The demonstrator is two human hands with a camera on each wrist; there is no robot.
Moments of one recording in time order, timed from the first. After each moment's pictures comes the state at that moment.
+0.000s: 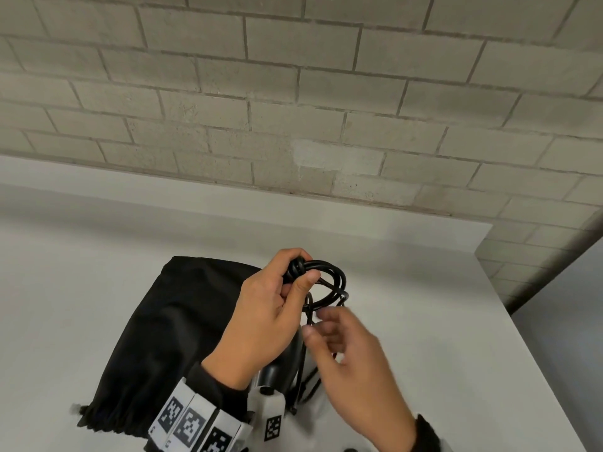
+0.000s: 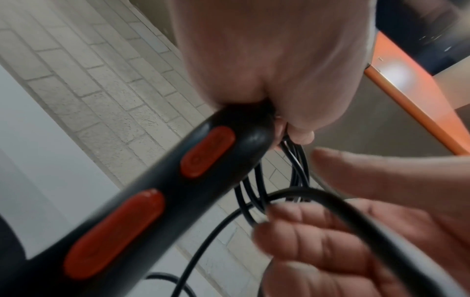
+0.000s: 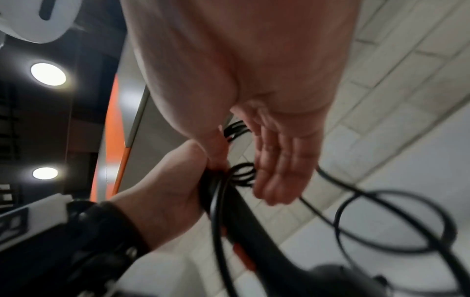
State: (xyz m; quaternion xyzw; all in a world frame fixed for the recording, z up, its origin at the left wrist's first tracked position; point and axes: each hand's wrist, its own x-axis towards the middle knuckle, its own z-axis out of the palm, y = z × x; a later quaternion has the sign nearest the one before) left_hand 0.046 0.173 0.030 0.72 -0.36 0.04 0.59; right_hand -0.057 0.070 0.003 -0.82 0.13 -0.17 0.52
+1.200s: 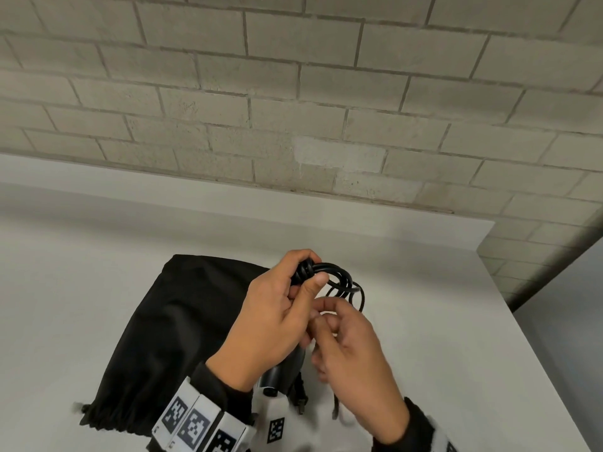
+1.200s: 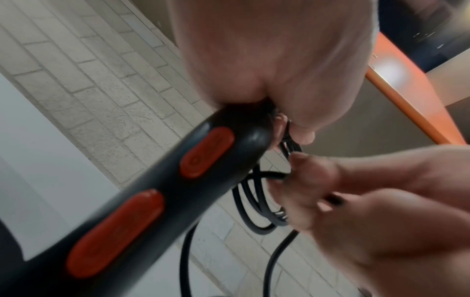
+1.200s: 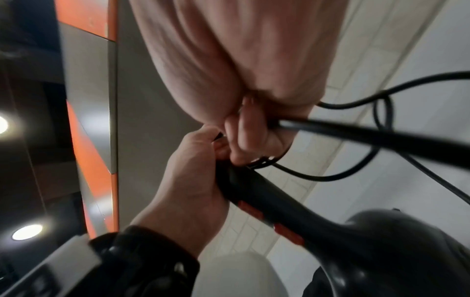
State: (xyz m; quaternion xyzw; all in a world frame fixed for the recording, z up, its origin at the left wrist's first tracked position) left_hand 0.043 0.173 0.031 0.72 -0.37 0.00 0.59; right_hand -0.046 0.074 0.018 -0.76 0.13 -0.11 0.63
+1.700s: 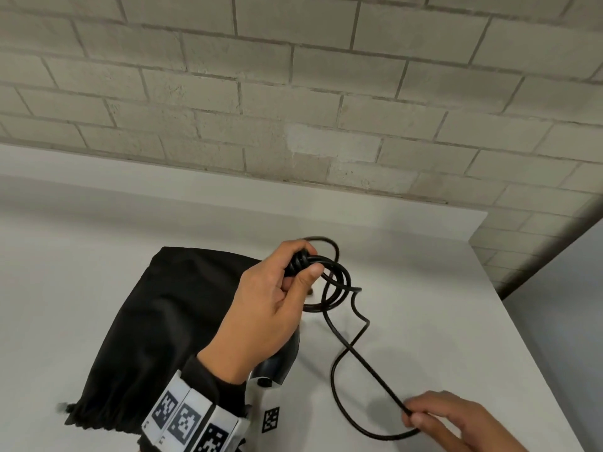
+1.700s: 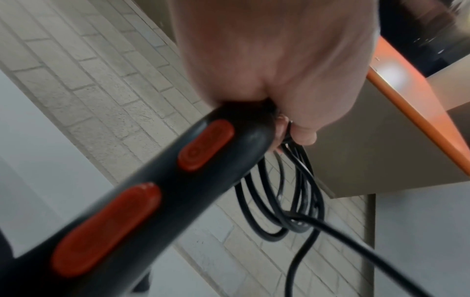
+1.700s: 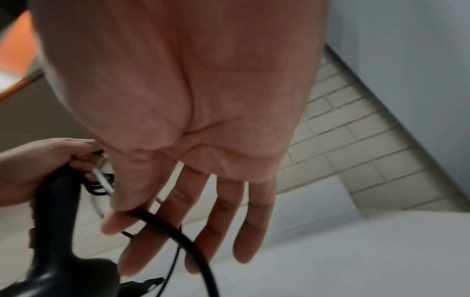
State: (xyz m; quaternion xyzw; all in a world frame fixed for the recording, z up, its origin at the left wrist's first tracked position) left_hand 0.048 0.171 0.030 0.71 -0.37 0.02 0.59; right_hand -0.166 -0.040 -0.032 -0.93 0.09 -0.03 0.34
